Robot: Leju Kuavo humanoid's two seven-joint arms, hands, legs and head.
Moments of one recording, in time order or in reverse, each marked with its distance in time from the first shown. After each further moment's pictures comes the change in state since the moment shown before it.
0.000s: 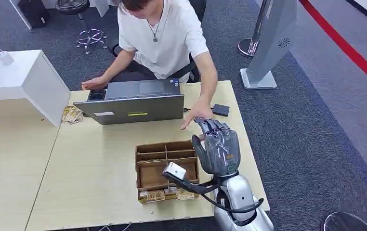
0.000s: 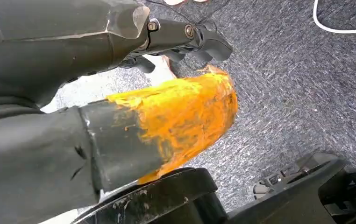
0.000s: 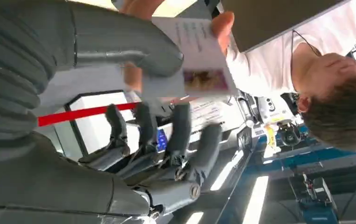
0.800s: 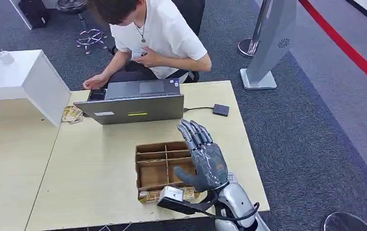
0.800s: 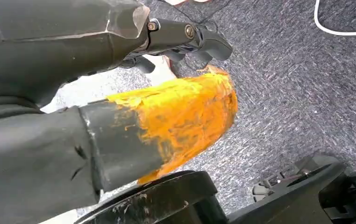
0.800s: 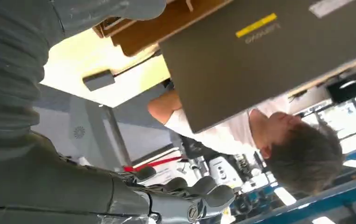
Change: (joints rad) left arm 0.000 0.003 -0.002 0.000 0.008 0.006 -0.003; right arm 0.048 -0.065 0.091 -0.048 -0.330 0.181 -0.196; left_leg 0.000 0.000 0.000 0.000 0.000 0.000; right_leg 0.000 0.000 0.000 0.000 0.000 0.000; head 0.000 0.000
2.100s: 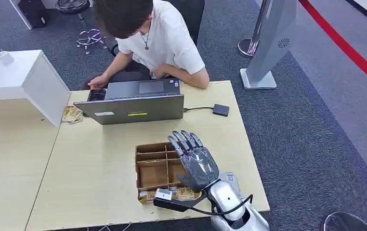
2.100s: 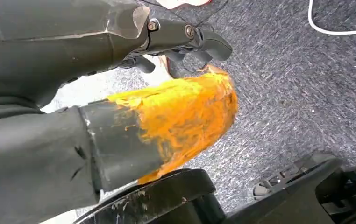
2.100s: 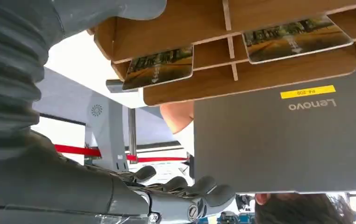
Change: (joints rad) left arm -0.003 0.001 -0.025 0.000 -0.005 -0.011 0.003; right arm -0.104 -0.041 0.079 0.214 0.202 0.029 0.128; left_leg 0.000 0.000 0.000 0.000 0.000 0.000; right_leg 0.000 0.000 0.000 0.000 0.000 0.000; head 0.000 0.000
